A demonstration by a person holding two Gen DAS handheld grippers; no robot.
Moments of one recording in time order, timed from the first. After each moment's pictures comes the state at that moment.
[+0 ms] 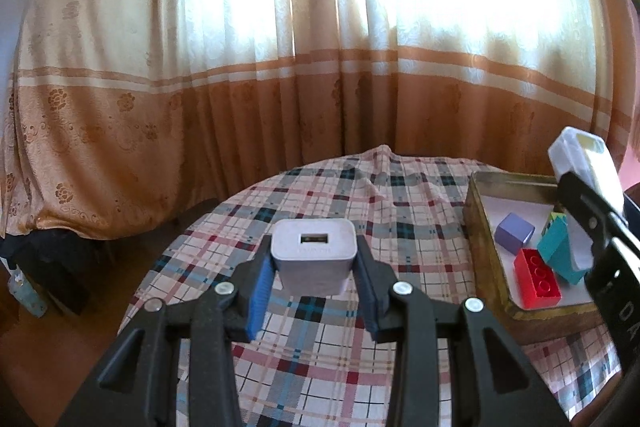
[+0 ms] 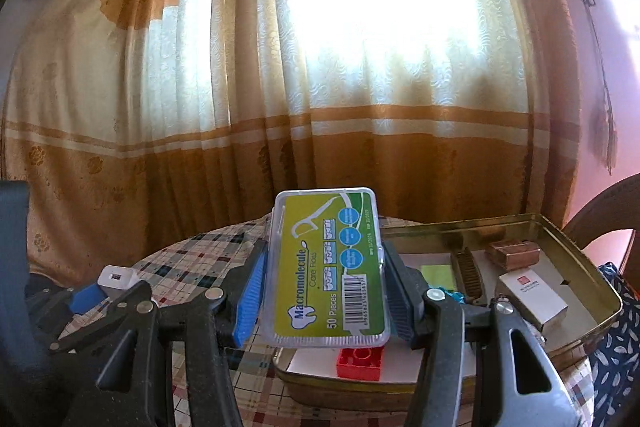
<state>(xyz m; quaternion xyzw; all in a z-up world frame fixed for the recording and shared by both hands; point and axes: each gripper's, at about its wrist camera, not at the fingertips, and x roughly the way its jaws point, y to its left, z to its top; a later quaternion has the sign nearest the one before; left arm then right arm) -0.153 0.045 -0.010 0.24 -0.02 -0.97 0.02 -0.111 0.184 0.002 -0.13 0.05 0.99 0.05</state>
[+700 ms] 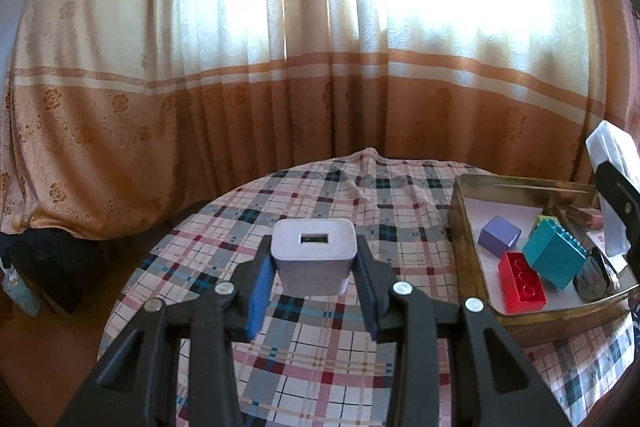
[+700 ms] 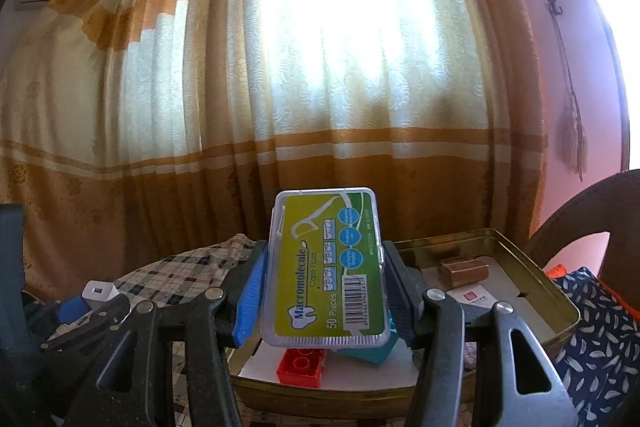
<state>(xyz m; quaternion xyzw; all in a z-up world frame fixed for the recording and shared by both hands) -0.148 0.059 -0.009 0.24 -0.01 -0.97 0.01 -0.088 0.214 0.010 -0.09 0.05 0.99 0.10</state>
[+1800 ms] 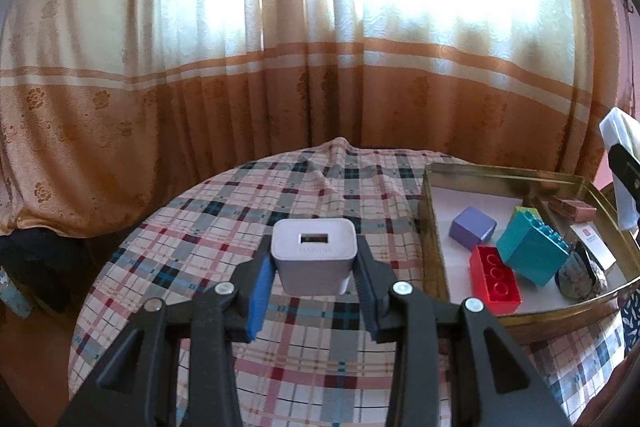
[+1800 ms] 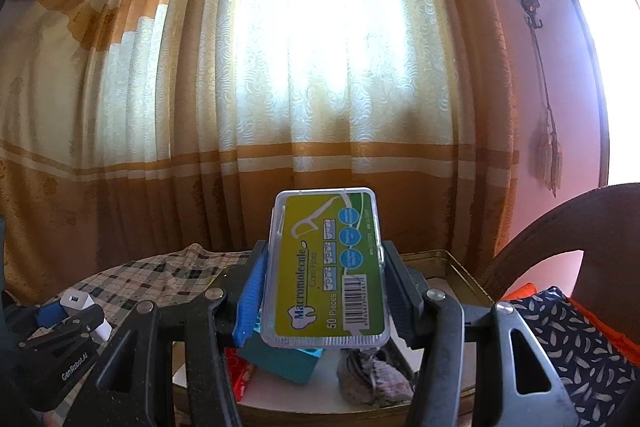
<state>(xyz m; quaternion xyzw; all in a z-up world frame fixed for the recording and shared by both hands) -0.153 0.091 -0.013 0.26 -0.02 -0.97 -0.02 -0.082 0.257 0.013 -0.07 0.03 0.99 0.14</state>
